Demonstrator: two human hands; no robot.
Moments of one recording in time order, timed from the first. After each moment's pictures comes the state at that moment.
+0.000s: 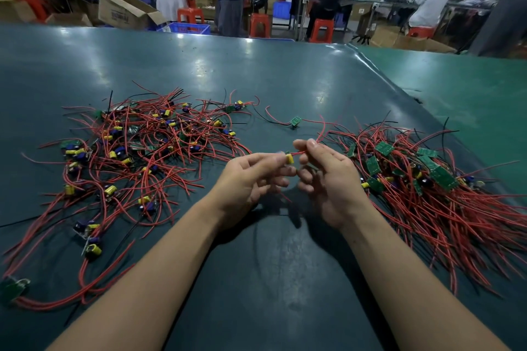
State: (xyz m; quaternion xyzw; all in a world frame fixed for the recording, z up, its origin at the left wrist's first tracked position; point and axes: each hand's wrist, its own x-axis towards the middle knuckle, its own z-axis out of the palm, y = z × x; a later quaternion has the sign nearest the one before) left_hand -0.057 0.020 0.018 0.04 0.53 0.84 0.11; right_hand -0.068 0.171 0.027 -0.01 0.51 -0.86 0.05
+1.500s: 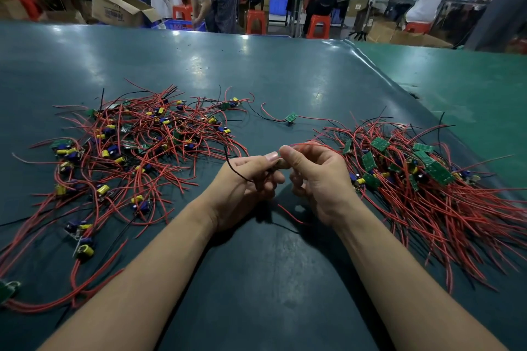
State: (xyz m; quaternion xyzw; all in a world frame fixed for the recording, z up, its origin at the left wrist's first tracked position) left_hand -0.051 0.022 0.021 0.05 0.53 0.83 0.15; right_hand -0.066 0.166 0.024 -0.04 0.61 -0.79 0.02
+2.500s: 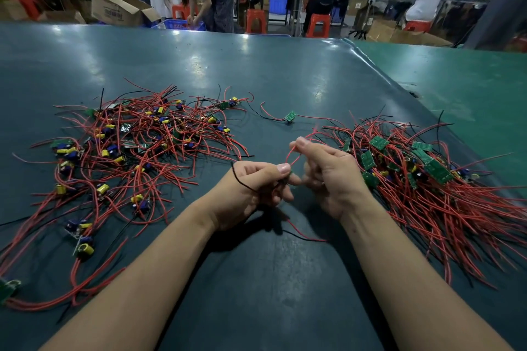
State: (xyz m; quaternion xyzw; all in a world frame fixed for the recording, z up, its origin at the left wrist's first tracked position) left_hand -0.044 0.026 0.022 0.11 0.60 0.77 0.17; right_hand -0.074 0.180 0.024 0.02 0.58 -0.81 0.03
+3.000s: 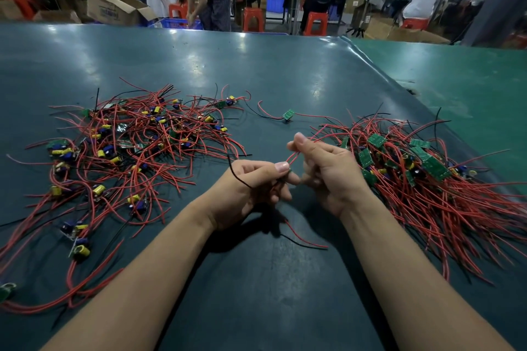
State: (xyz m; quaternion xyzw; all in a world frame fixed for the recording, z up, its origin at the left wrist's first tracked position) left_hand -0.044 0.026 0.022 0.12 0.60 0.77 0.17; right_hand -0.075 0.181 0.025 0.01 0.58 -0.81 0.03
